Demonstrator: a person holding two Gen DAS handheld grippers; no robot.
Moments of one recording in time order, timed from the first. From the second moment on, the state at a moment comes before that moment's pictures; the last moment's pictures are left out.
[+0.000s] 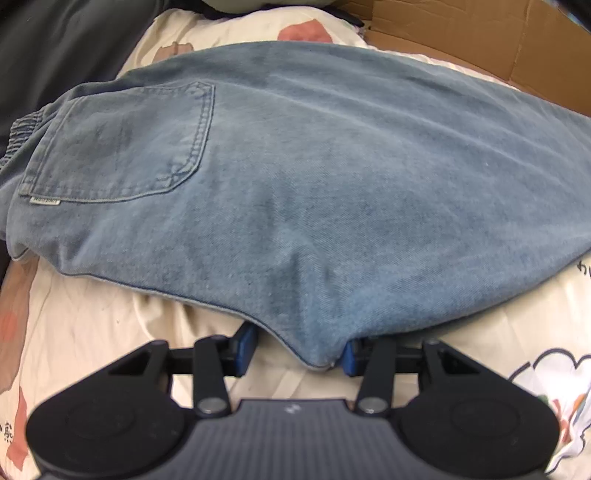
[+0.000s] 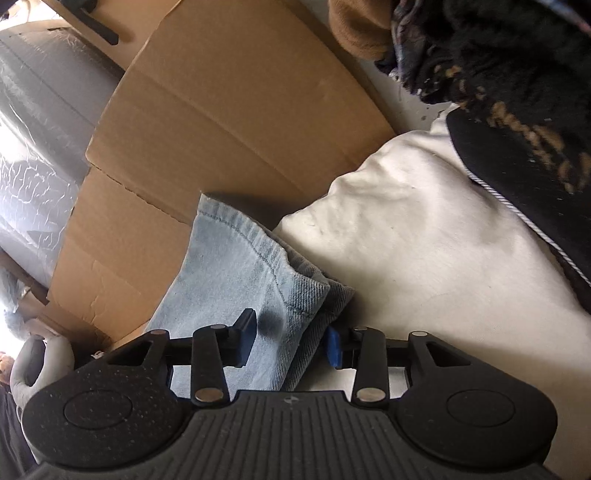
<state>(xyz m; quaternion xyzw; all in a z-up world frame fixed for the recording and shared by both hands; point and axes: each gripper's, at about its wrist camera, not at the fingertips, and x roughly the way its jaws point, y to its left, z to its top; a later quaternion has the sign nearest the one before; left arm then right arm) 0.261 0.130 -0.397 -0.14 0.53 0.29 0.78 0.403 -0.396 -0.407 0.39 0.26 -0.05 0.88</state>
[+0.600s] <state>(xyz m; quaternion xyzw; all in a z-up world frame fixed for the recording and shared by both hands) 0.263 0.144 -0.392 -0.22 0.53 0.28 0.77 0.424 -0.387 -0.390 0.34 0.30 -0.09 0.89</state>
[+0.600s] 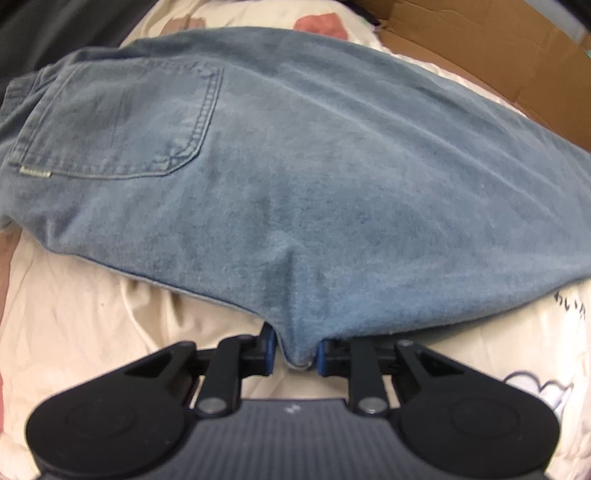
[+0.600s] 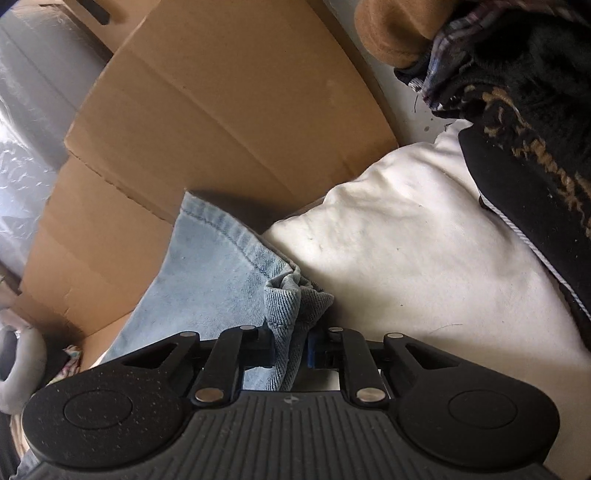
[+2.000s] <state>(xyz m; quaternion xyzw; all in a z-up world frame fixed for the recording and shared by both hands) 0.264 0.163 -0.335 -0.21 0.59 0.23 0.75 0.267 -0.406 -0.218 0.25 0.39 -0.09 0.88</state>
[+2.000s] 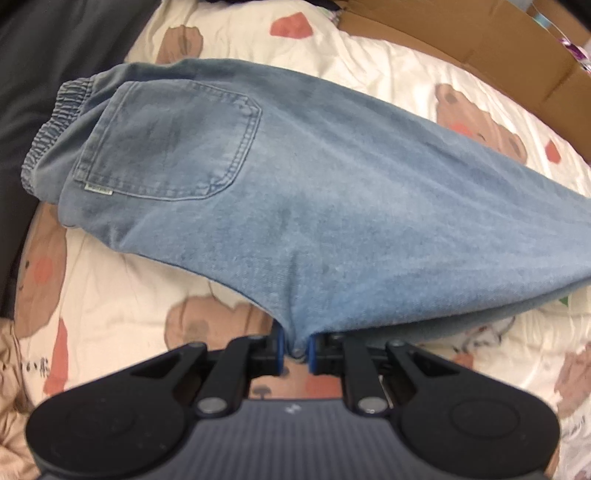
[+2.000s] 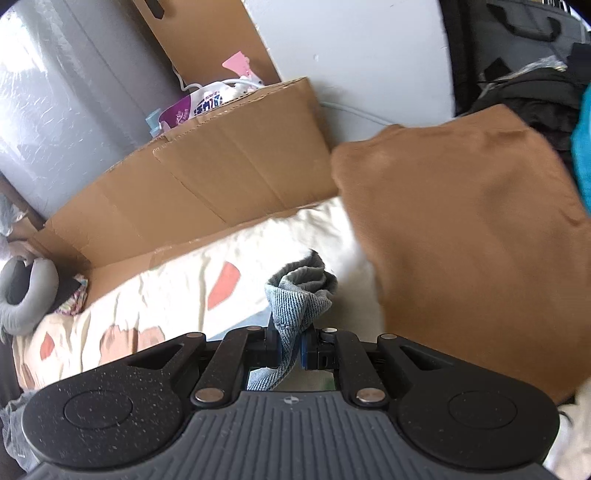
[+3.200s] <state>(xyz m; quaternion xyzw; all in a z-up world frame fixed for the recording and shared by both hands) 0.278 0.180 -0.346 -0.24 0.62 0.19 0.72 -0.018 -0.474 -0.270 0.31 0.42 -0.21 0.82</state>
